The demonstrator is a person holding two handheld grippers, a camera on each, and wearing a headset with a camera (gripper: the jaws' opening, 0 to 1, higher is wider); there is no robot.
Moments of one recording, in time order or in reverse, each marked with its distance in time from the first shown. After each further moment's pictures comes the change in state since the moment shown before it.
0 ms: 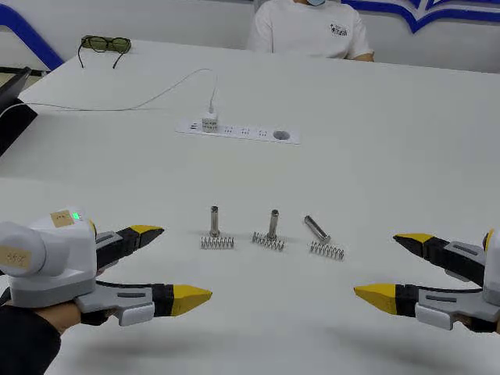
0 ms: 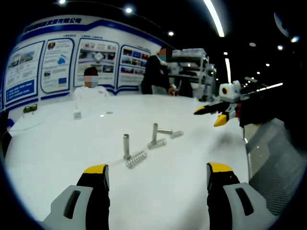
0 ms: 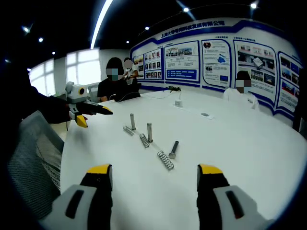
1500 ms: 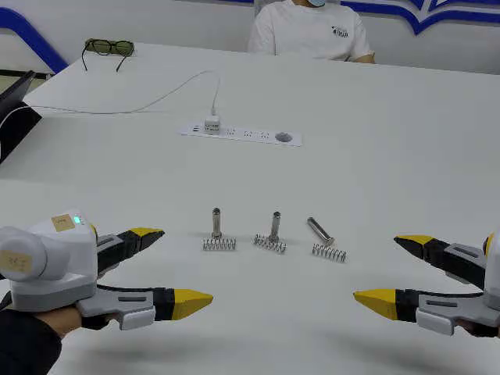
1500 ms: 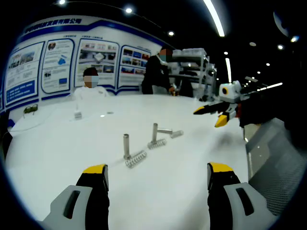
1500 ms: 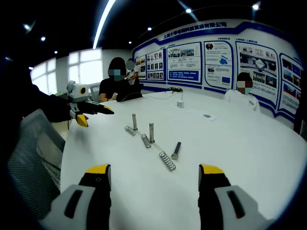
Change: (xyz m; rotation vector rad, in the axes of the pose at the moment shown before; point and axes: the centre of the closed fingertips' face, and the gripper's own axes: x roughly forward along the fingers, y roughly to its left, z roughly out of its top) left arm -0.003 -0.001 0.000 0.004 -0.001 0.006; right arm 0.001 0.004 0.001 -0.015 -0.009 0.015
